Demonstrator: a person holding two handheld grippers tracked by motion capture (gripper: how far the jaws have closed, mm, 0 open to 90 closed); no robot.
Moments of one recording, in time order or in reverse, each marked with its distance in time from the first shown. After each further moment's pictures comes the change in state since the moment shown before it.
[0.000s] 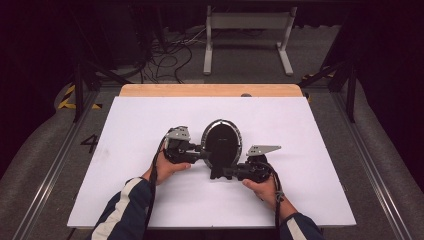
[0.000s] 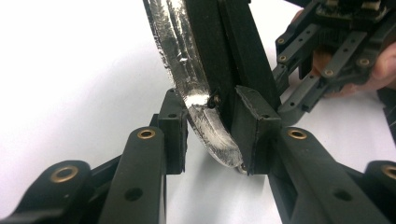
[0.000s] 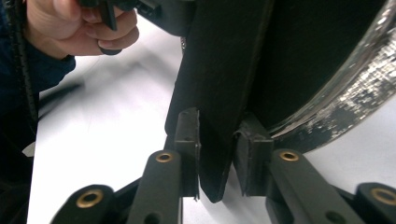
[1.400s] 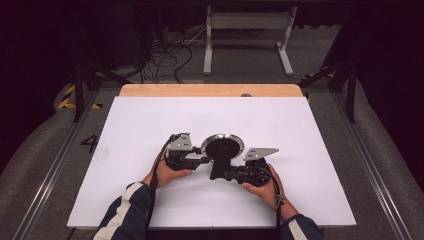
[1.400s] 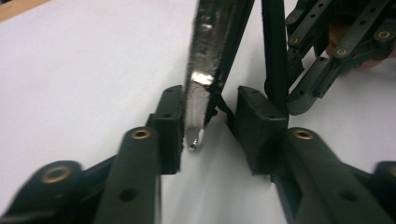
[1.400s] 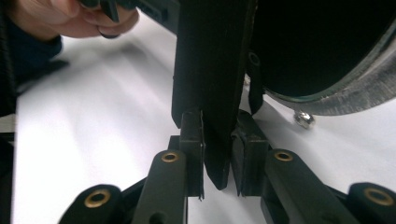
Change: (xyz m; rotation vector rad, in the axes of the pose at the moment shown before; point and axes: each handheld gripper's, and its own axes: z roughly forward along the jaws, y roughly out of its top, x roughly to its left) left arm -0.014 -0.009 0.003 -0.025 0.071 0.148; right arm 0.017 0.003 -0.004 0.066 -0.082 -0.105
